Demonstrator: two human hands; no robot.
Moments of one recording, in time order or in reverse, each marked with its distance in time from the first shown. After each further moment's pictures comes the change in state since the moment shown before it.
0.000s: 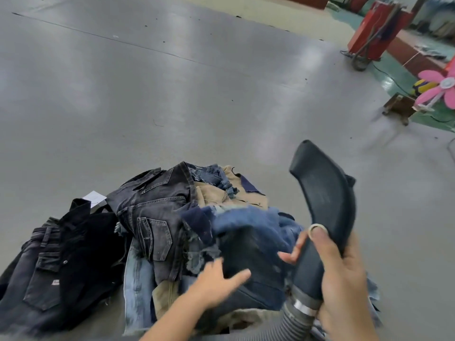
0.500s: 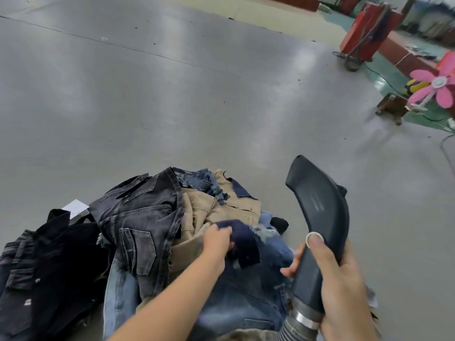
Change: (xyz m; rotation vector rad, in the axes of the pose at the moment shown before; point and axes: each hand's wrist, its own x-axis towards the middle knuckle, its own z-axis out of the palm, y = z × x) left_hand 0.088 0.079 -0.013 -1.041 0.274 -0.160; right_hand 0.028 0.009 -0.024 -0.081 0.035 0.073
